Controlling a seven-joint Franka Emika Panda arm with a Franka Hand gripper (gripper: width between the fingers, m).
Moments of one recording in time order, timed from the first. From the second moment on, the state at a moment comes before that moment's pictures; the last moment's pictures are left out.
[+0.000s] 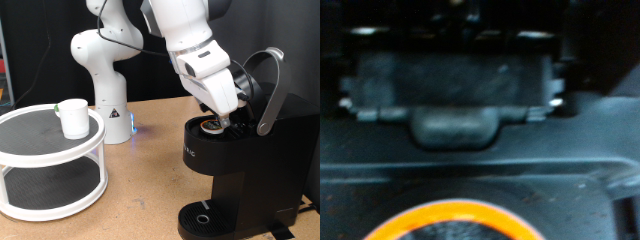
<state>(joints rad) 0.43 -0.13 -0.27 -2.32 0.43 2.34 -0.88</state>
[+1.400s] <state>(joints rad) 0.39 -0.26 -0.38 -2.23 0.53 2.13 -0.94</state>
